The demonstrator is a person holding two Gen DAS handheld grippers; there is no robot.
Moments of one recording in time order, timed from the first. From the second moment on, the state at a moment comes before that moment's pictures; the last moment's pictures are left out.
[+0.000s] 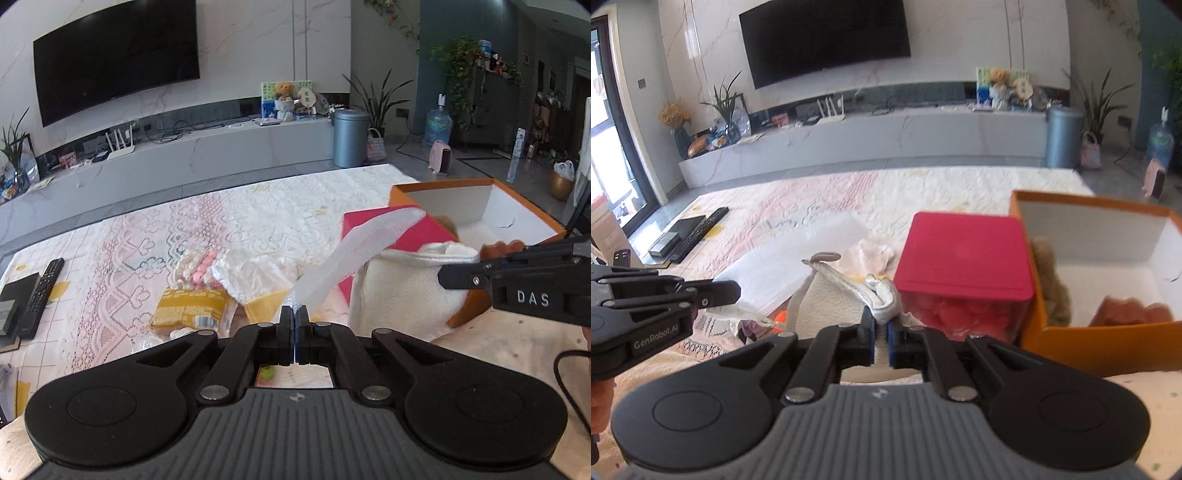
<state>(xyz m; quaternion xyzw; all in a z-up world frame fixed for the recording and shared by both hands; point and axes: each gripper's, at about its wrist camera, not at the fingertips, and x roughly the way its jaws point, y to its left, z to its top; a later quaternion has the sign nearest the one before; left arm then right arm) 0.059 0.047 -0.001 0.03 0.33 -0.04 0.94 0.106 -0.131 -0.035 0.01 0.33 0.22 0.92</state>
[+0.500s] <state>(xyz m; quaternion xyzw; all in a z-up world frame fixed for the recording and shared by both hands) 0.081 -0.005 0.044 0.02 0.32 -0.10 0.94 0.108 -0.201 0.029 -0.02 0.28 0.16 0.95</state>
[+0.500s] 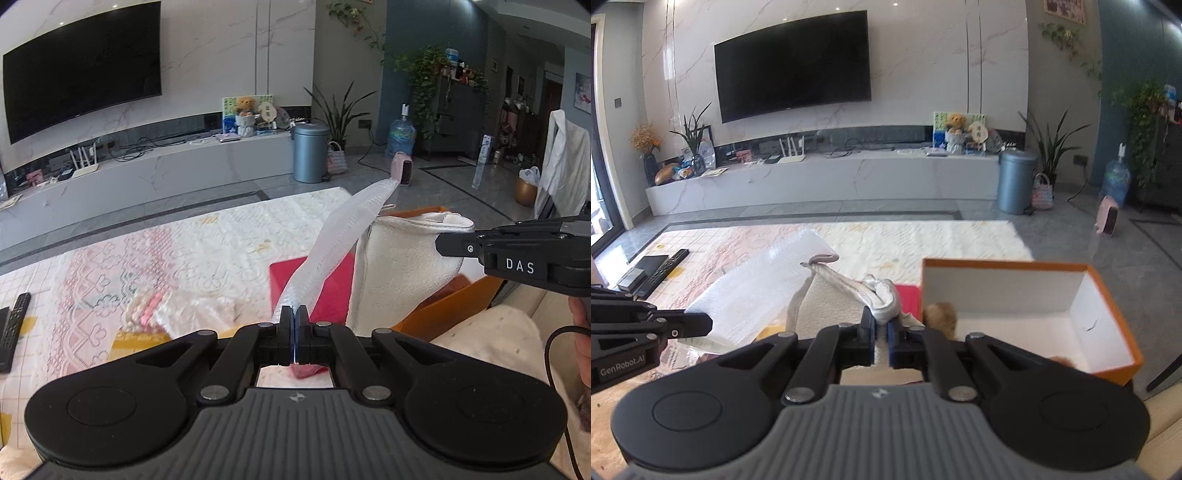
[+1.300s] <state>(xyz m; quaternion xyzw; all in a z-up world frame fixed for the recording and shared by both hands) 0.247 -0.110 0.018 0.01 0.39 -0.23 0.89 0.256 -0.303 0.013 -0.05 0.32 0.03 0.95</state>
